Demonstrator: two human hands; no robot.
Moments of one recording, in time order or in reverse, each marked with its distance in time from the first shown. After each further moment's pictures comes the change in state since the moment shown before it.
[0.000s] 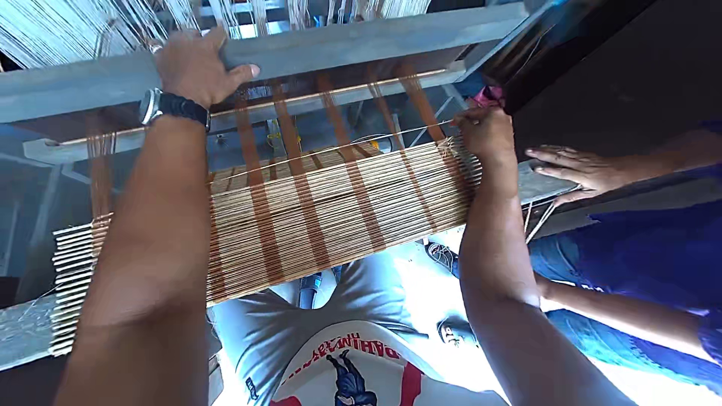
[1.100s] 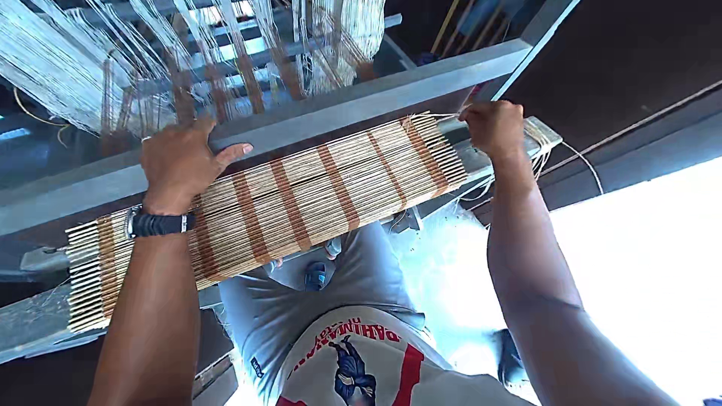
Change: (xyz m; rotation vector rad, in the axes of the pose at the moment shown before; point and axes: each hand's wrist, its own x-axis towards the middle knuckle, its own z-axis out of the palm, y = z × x) left_hand -0.170 0.039 -0.017 0.083 0.003 0.021; right_hand -0.049 0.071 -0.049 -0.086 0.101 -0.121
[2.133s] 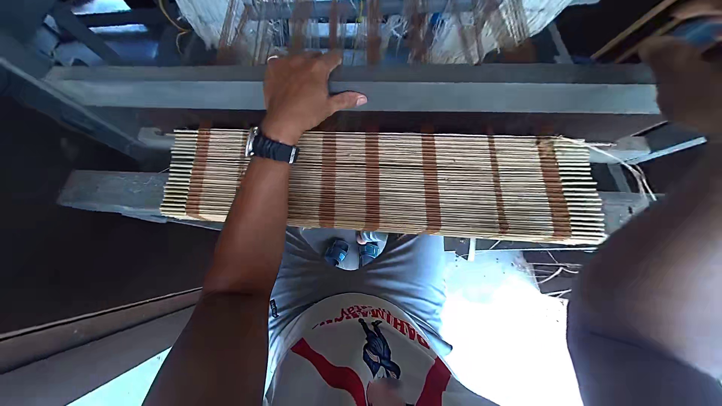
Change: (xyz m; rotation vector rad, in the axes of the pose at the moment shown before) left_hand 0.014 -0.004 0.015 -0.063 0.123 0.016; right_hand 0.070 -0.101 -0.016 0.094 -0.026 -0.478
